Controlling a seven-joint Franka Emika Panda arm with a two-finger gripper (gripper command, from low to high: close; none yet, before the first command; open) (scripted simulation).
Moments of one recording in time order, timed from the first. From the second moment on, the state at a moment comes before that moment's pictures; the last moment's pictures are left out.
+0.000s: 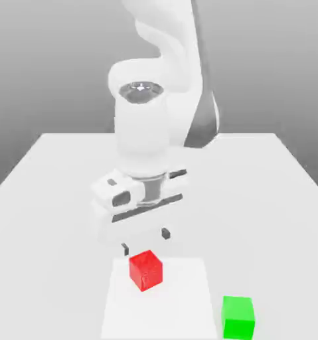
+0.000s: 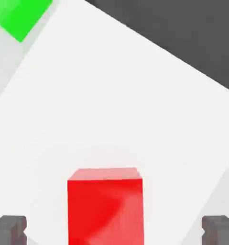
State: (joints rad) arm 0.17 0.02 -0.24 -2.82 0.01 2.85 0.12
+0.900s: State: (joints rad) arm 0.12 0.02 -0.19 -2.82 0.01 2.85 0.12
